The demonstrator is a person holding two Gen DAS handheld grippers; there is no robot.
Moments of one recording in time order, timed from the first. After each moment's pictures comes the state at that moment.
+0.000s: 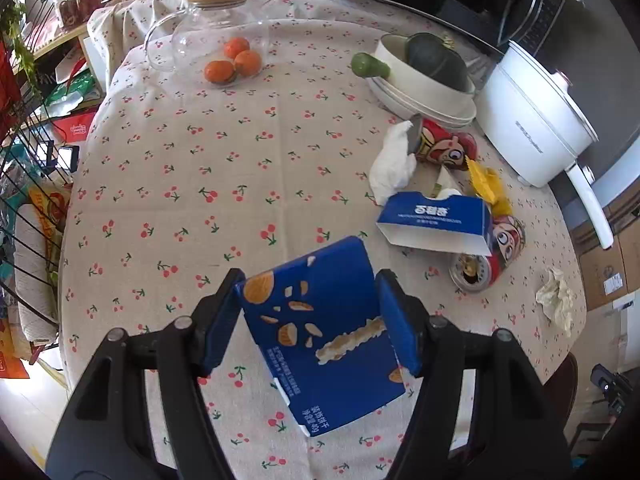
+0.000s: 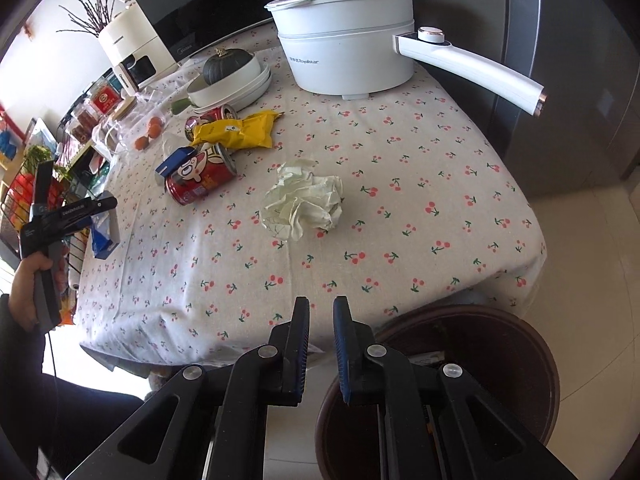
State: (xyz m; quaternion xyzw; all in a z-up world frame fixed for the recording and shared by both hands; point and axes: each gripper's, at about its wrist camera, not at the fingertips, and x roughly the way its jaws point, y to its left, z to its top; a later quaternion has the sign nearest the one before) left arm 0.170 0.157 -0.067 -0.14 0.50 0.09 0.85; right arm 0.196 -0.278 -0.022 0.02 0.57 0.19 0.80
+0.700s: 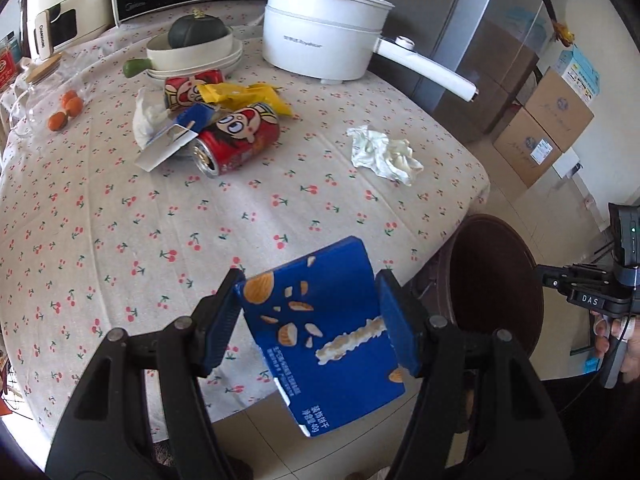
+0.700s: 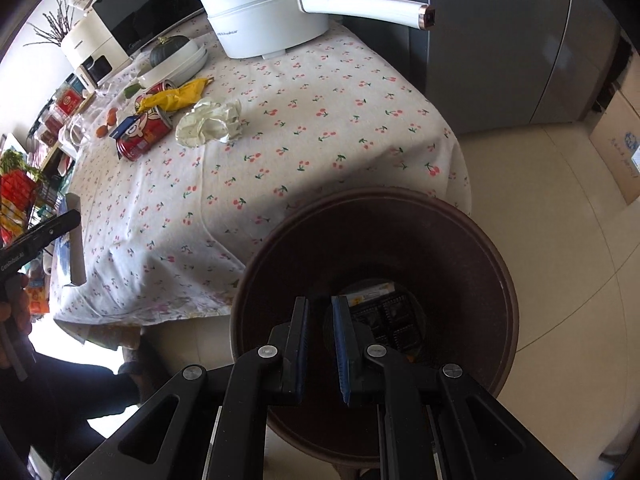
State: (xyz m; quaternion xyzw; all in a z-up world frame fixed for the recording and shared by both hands) left arm 0.095 -0.019 -0.056 -0.03 0.49 -0.12 0.86; right arm 0.124 -0.365 -0.052 0.02 0.60 0.12 0.79
